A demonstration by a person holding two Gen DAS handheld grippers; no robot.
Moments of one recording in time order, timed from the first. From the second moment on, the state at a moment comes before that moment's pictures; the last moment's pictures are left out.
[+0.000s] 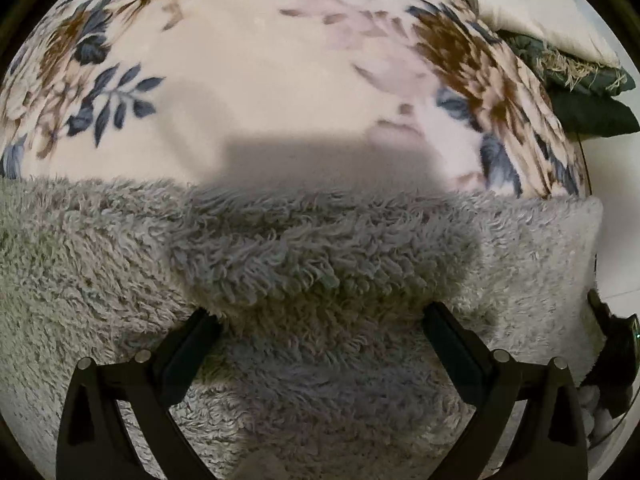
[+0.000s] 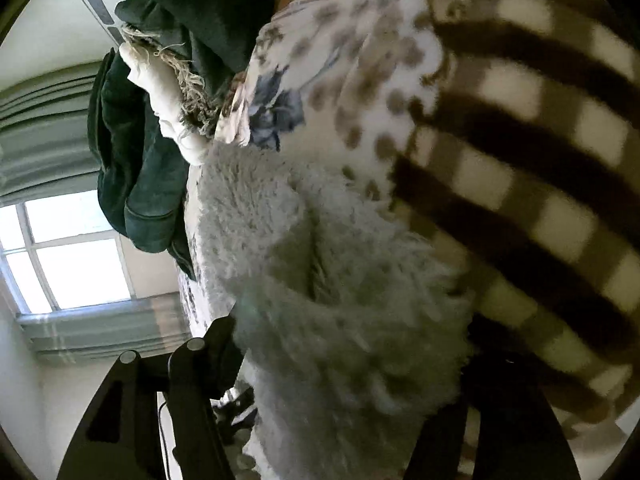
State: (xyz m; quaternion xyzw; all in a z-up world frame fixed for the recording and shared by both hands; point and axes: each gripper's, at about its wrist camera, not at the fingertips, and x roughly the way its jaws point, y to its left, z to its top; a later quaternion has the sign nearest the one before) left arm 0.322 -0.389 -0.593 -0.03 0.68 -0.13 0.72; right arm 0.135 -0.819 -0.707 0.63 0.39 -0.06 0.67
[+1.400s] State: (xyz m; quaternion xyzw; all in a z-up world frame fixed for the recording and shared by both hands) left arm 0.250 -0.010 -0.487 -0.17 0.62 0.04 0.77; right arm 0.195 -0.294 -0.617 0.12 0.61 0.16 0.77
